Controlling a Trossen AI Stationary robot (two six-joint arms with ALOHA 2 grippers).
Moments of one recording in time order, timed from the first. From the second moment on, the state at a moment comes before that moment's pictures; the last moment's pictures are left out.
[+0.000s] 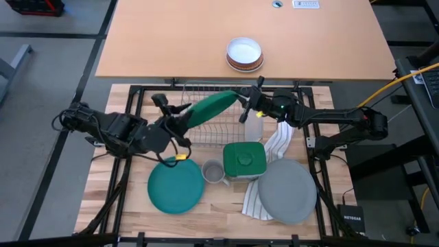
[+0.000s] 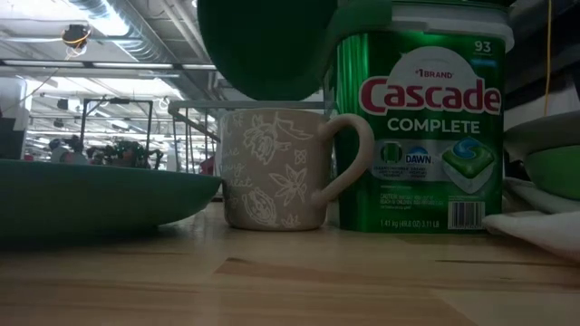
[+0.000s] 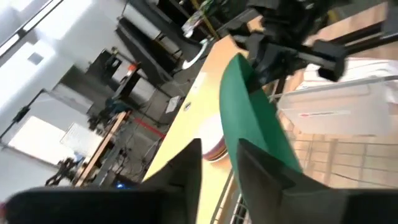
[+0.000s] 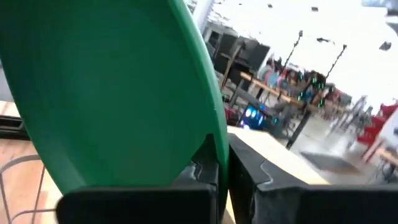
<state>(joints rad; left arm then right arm) -0.39 1.42 1.68 -0.80 -1.21 0.29 -0.24 1.29 0.87 0.51 0.17 -0.41</state>
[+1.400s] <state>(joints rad) -0.57 1.42 1.61 -1.15 -1.17 -0.38 -0.24 1.29 0.87 0.68 -0.49 -1.42</state>
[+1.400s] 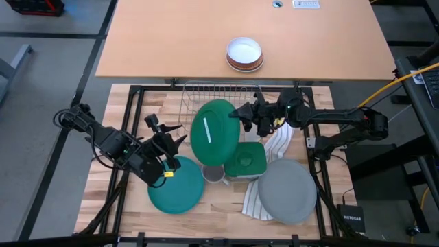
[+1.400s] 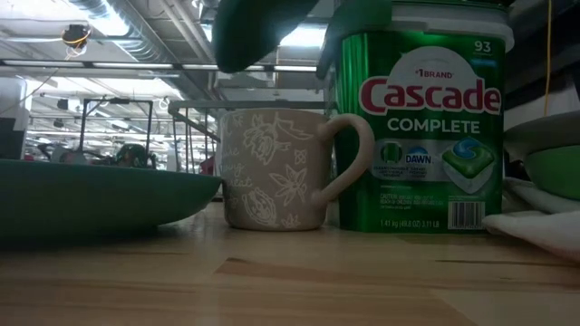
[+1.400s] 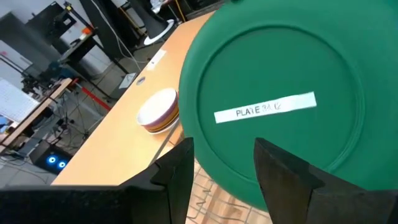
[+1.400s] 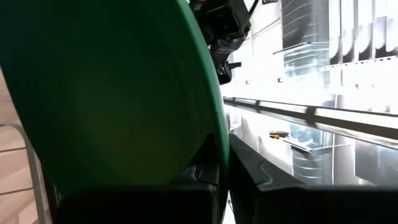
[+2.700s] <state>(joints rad) -0.57 1.42 1.61 -1.30 -1.17 -0.48 -0.44 1.75 1.41 0.22 -0.48 -1.50</state>
